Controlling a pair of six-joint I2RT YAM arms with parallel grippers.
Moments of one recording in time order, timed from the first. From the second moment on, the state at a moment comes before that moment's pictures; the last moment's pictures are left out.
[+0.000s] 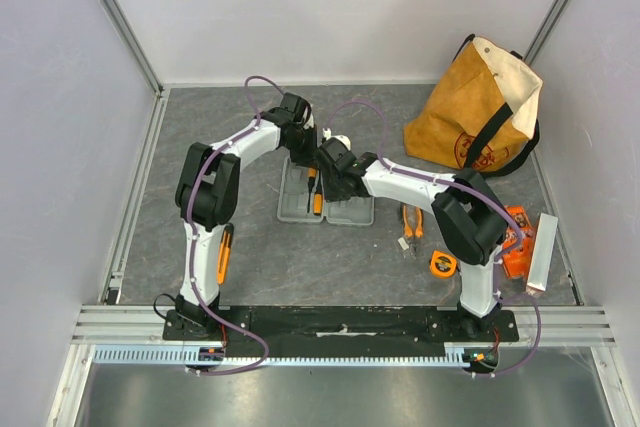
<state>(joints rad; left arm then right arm) -0.42 2.17 1.66 -0.55 0.31 -0.46 0.79 1.94 1.38 -0.46 0.18 0.57</state>
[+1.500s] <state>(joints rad) -0.44 1.75 1.29 -0.50 0.26 -0.52 0.74 1.89 1.43 -0.46 0.27 0.64</state>
